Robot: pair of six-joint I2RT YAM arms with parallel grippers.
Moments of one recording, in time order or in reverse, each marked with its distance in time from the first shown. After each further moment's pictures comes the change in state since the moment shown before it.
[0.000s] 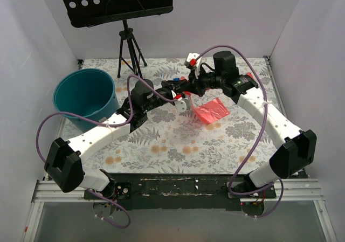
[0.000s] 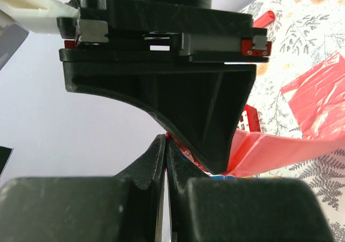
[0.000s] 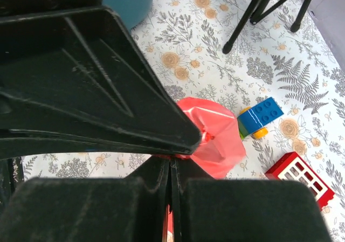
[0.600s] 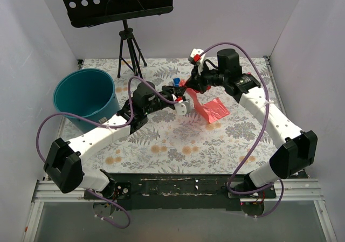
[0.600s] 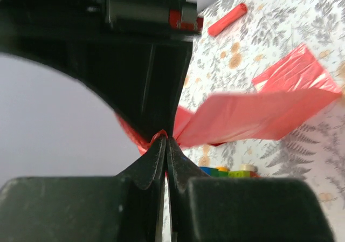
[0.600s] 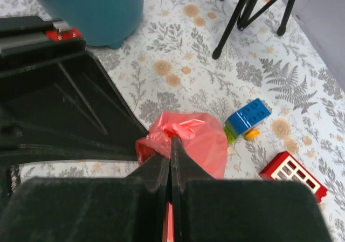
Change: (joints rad) left arm -0.003 -0.010 -0.029 -0.056 -0.002 -0.011; right arm -0.053 0.000 0.016 0.034 -0.022 0.055
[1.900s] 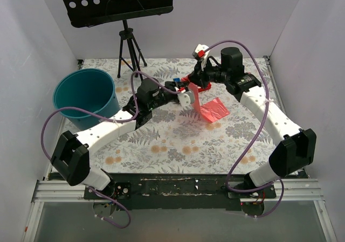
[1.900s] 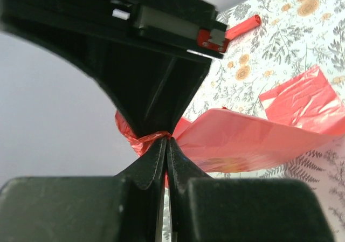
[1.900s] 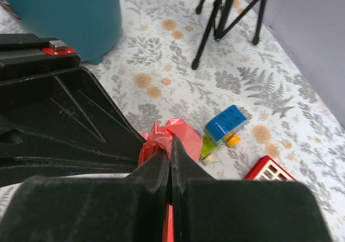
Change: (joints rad) left arm 0.010 0.081 0.053 0.073 -0.047 -0.104; right arm -0.006 0.013 -0.027 0.110 -0.005 0.040
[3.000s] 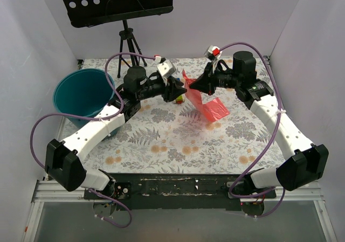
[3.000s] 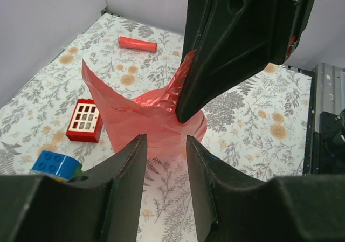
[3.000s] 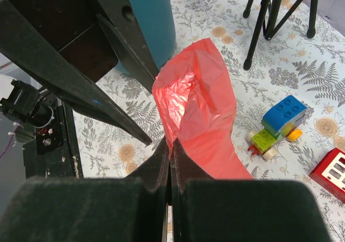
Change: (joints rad) left arm 0.119 -0.070 0.125 -0.238 0.259 -0.861; right arm -0.060 -0.150 -0.106 0.024 -0.135 0.249
